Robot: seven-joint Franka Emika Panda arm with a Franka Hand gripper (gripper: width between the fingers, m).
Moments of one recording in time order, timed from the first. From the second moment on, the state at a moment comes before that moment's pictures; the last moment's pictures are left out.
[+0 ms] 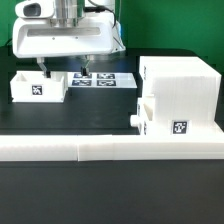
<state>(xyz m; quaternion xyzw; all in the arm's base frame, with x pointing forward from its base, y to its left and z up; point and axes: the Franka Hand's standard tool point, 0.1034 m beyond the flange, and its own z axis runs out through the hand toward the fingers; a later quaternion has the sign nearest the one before) 0.393 -0.086 0.033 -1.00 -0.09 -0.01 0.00</state>
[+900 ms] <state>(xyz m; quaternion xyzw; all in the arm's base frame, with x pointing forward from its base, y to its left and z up) 0.377 -0.083 0.005 -1.00 -0.09 -0.02 0.00</state>
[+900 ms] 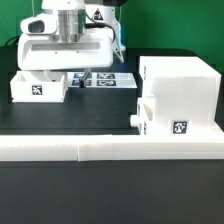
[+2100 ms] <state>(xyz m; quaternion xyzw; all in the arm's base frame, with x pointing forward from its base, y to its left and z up) 0.386 -0.075 0.010 -0.99 -0.13 -0.01 0.00</state>
